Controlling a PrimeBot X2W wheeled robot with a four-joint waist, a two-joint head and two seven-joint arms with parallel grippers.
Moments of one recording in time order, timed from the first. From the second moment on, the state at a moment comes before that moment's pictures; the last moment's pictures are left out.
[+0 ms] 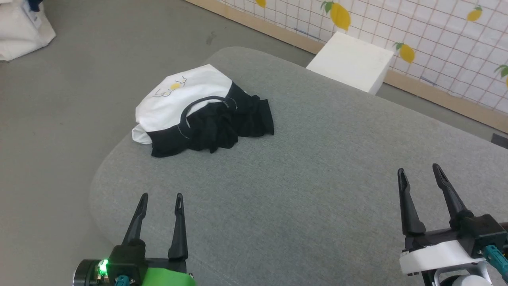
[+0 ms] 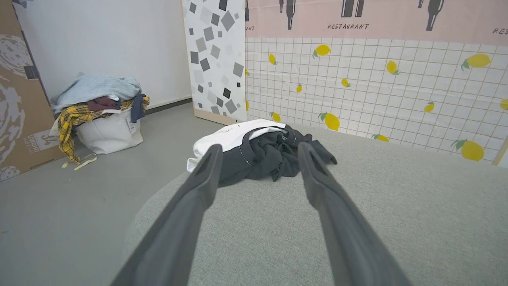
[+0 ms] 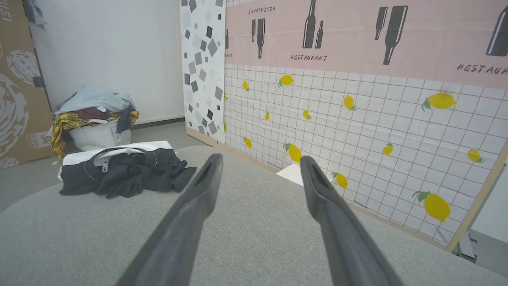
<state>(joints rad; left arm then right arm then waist) 0.14 0.06 -0.11 -0.11 -0.05 0.04 -0.25 0.05 -0.05 -0.06 -0.03 0.01 0.13 -0.25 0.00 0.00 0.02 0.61</state>
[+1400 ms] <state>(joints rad) -0.73 0.27 -0.02 0.13 -0.30 -0.11 0.12 -0.03 -0.13 -0.06 -0.31 -0.12 0.13 -0.11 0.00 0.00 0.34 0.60</state>
